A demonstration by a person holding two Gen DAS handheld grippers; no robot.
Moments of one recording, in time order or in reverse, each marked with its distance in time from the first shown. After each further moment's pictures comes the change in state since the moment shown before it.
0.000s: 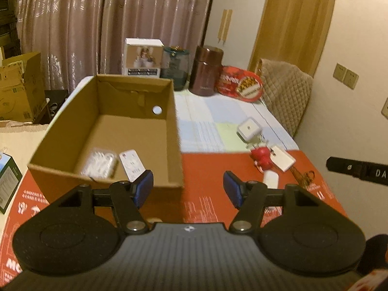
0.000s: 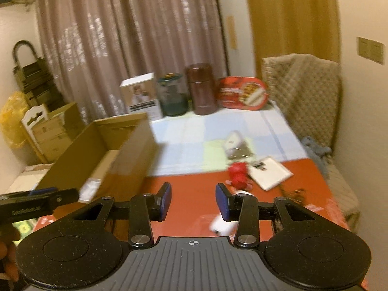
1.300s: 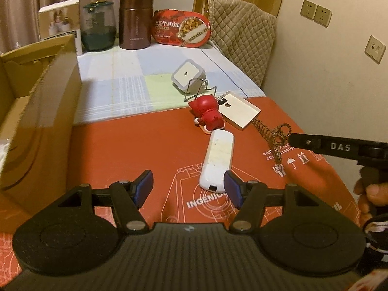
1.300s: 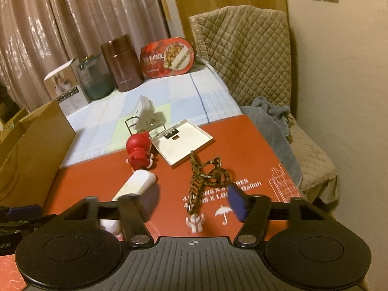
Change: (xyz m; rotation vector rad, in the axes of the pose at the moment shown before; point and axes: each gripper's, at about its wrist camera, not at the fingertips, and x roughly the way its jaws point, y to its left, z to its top) left arm 0.136 -0.113 -0.026 0.162 0.195 -0.139; right arm 0.091 -0.150 -0.035 0.118 0.089 -0.133
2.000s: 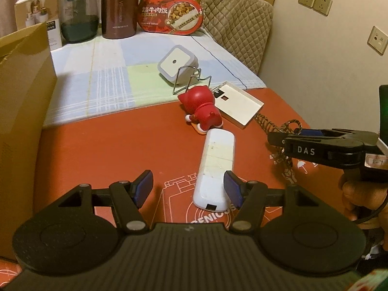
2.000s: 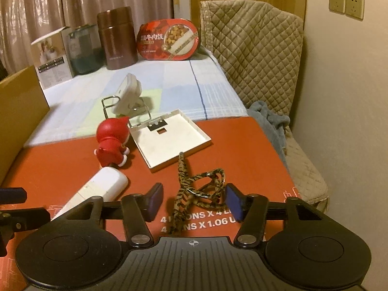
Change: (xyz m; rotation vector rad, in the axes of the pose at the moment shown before) left arm 0.056 -0.004 0.009 0.021 0.038 -0.043; right arm 0.073 0.006 0.002 -0.132 0.031 -0.089
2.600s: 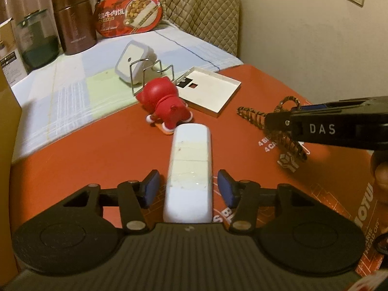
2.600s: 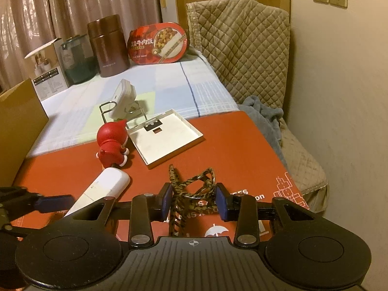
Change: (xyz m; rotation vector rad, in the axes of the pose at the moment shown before) left arm 0.045 -0.042 -0.004 0.225 0.014 0.000; right arm -0.020 -0.004 -0.006 0.084 -0.008 -0.002
